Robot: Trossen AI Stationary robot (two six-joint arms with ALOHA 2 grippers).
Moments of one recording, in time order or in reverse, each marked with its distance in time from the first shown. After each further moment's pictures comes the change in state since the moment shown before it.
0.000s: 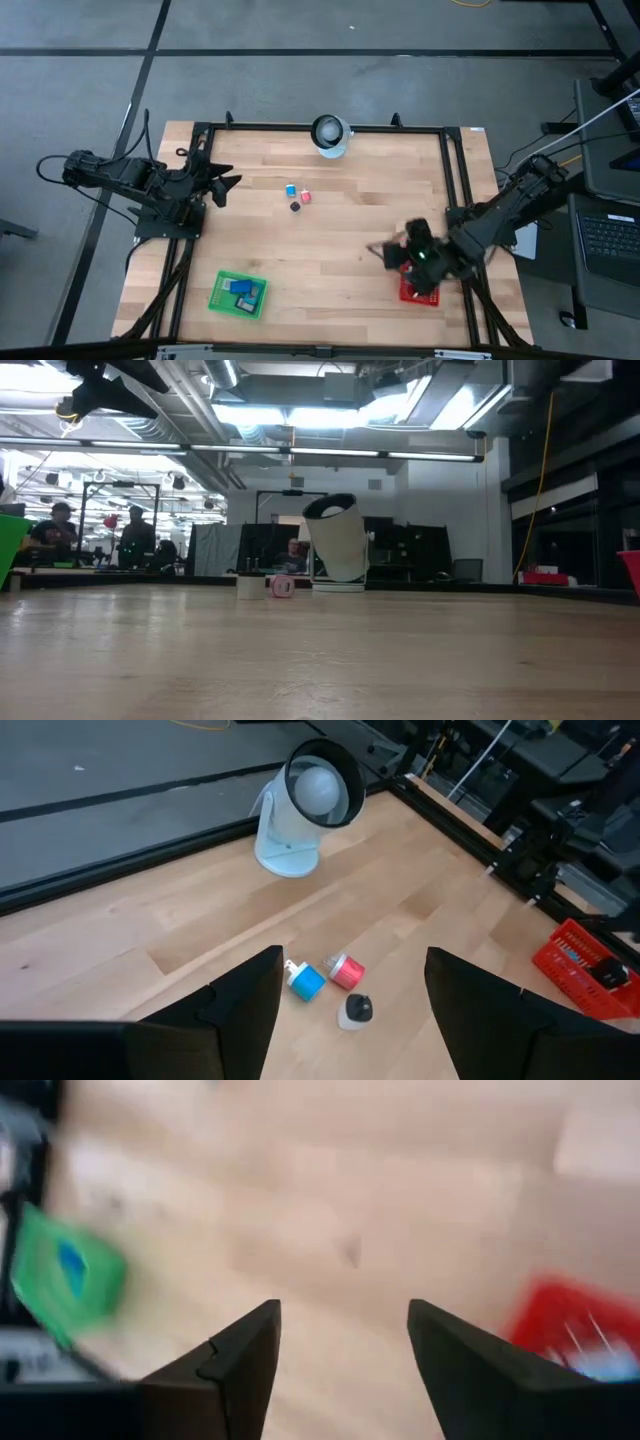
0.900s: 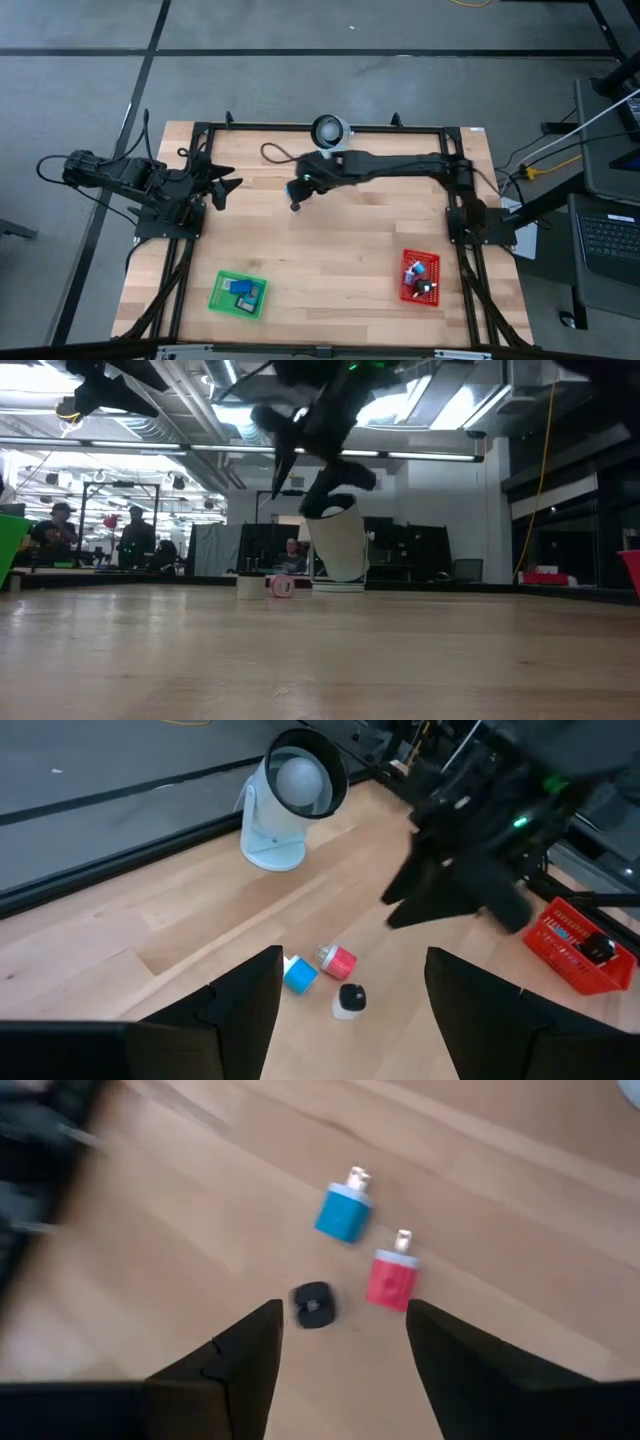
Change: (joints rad) left arm 0.000 0.000 0.000 0.013 0.043 0.055; right arm -0.782 0.692 0.717 0.198 -0.386 -1.058
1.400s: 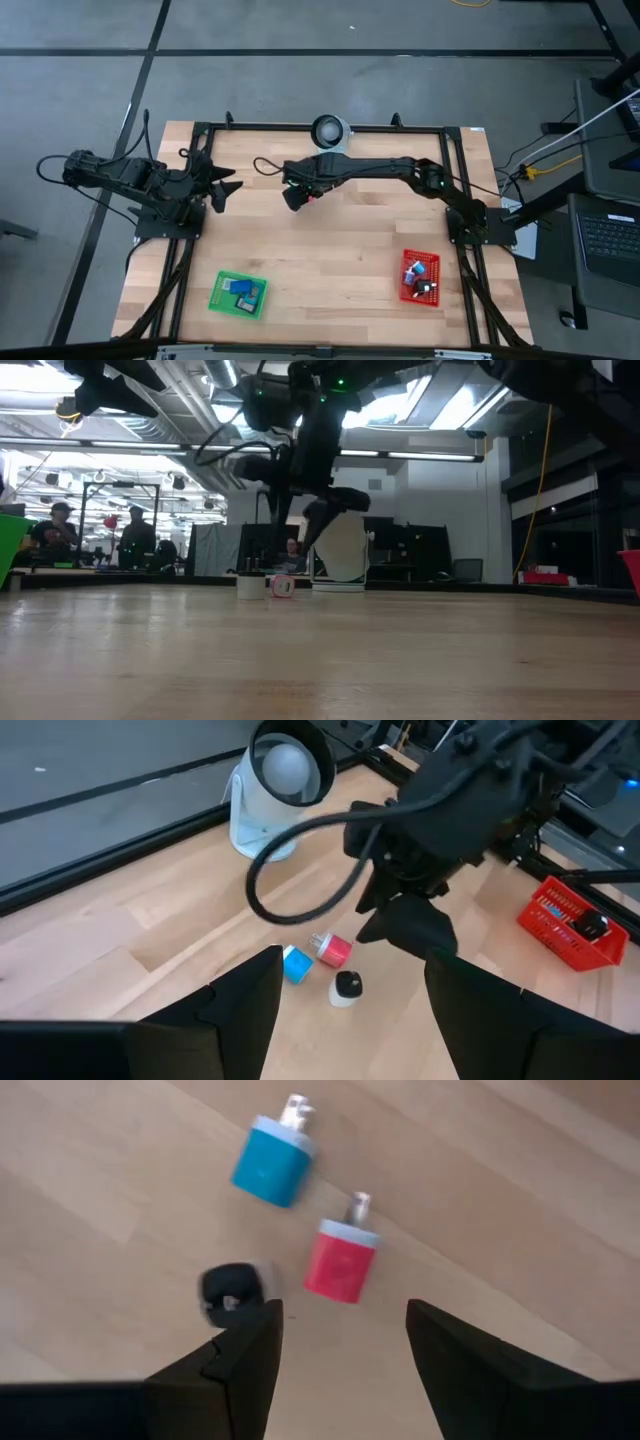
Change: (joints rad) left arm 0.000 0.000 0.000 -0.006 0.042 0.033; right arm -0.023 0.258 0.295 -0.299 -0.022 -0.060
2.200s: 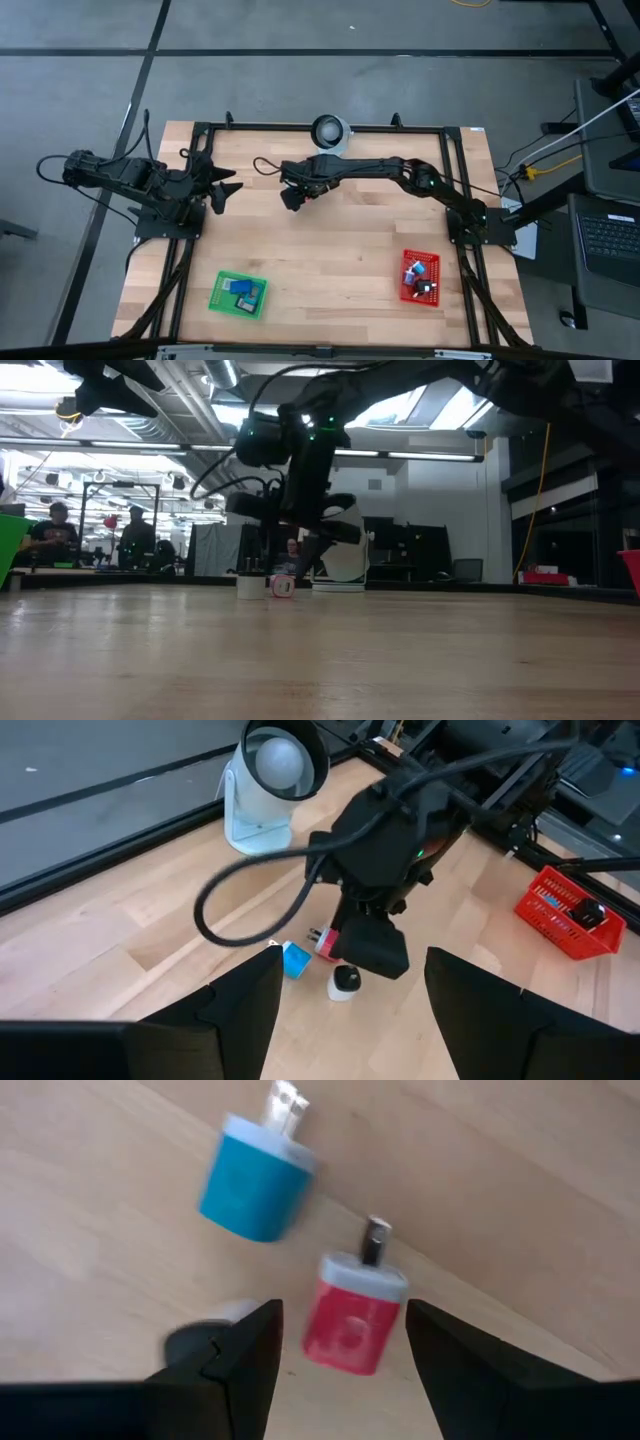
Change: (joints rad) left arm 0.000 0.000 0.000 -0.003 0.019 0.018; right arm -0.031 0.097 -0.002 0.088 -0.069 -0.001
